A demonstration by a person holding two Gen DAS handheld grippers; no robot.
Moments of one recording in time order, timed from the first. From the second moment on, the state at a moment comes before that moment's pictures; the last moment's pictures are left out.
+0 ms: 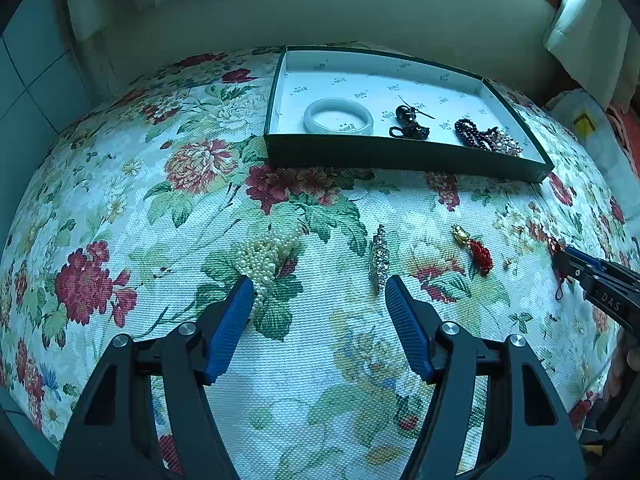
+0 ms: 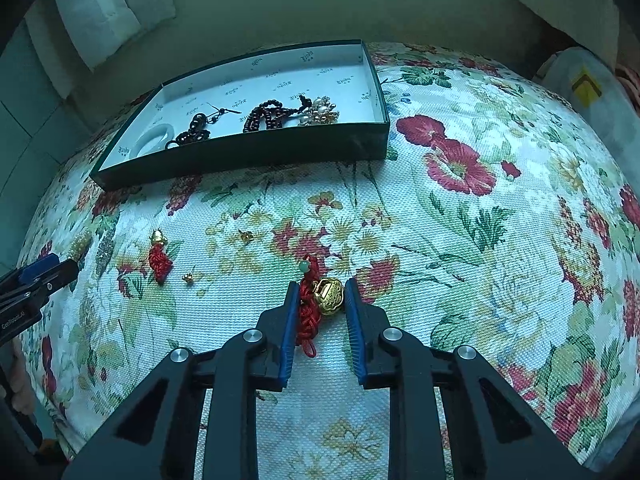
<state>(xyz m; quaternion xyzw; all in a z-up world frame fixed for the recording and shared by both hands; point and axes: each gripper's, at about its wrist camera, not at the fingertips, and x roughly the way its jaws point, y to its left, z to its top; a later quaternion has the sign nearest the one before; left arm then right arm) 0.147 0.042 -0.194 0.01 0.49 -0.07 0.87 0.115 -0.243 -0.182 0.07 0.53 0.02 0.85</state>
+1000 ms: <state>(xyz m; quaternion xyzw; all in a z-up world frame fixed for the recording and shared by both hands) 0.173 0.065 -0.215 0.02 0.50 -0.07 0.86 0.124 -0.236 -0.187 0.07 0.53 0.04 0.85</state>
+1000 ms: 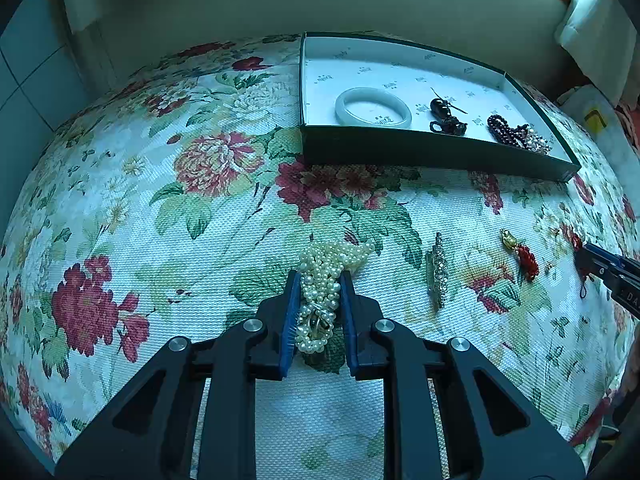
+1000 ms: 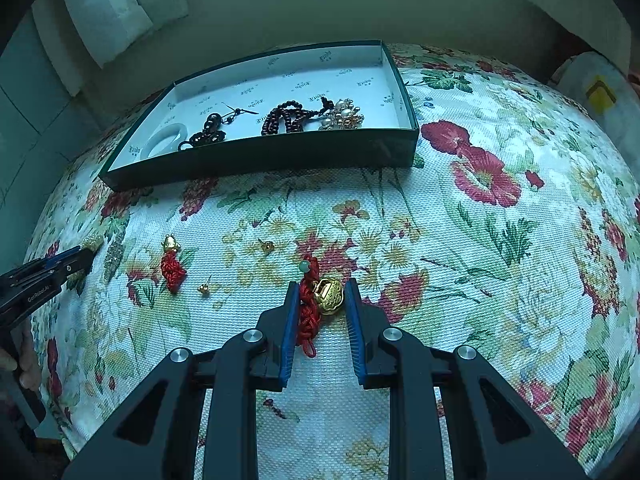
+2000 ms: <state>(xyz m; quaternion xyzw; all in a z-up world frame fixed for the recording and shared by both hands) 0.193 0.037 -0.149 0.01 0.44 -0.11 0.89 0.146 -0.239 -0.148 0.07 0.48 0.05 0.87</state>
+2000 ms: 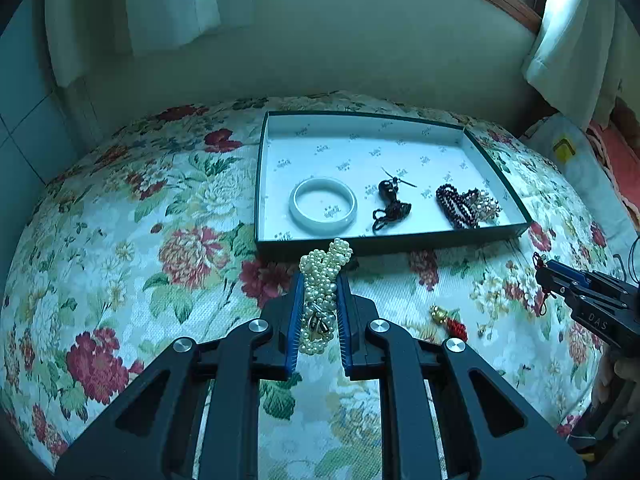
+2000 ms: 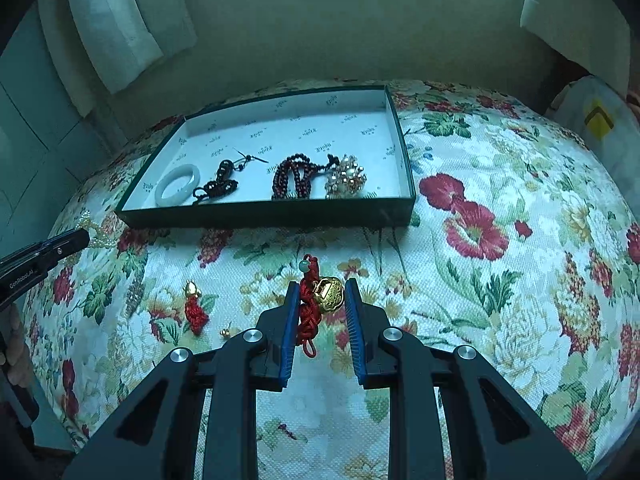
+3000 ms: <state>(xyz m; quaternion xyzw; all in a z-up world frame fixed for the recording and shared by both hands) 0.369 -0.013 -0.203 0.03 0.47 -0.07 0.88 0.315 -0.236 -0.185 0.04 0.49 0.05 0.87</state>
